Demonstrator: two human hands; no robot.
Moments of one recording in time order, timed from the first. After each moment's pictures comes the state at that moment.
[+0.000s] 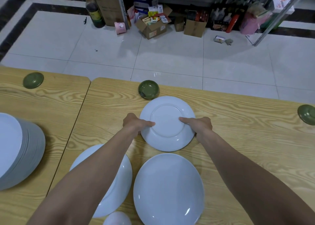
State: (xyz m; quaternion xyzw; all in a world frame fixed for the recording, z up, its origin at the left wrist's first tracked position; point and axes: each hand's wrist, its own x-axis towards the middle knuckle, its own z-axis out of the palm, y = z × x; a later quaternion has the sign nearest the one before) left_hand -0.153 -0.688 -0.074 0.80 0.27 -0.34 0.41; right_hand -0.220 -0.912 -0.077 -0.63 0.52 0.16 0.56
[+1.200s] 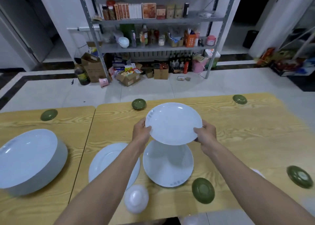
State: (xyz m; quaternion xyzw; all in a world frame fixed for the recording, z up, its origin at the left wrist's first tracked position) left_hand -0.335 -0.652 0.047 0.71 0.00 -0.21 0.67; right_hand -0.443 -0.840 0.060 -0.58 0.42 -0.16 0.68
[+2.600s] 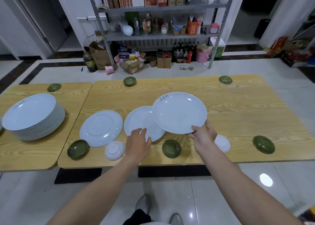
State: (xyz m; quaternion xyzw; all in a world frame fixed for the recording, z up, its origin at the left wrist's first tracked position) left_hand -0.550 -0.663 -0.022 0.97 -0.18 -0.06 0.16; right_hand -0.629 -0.869 0.041 -0.35 0.45 -0.21 0.80
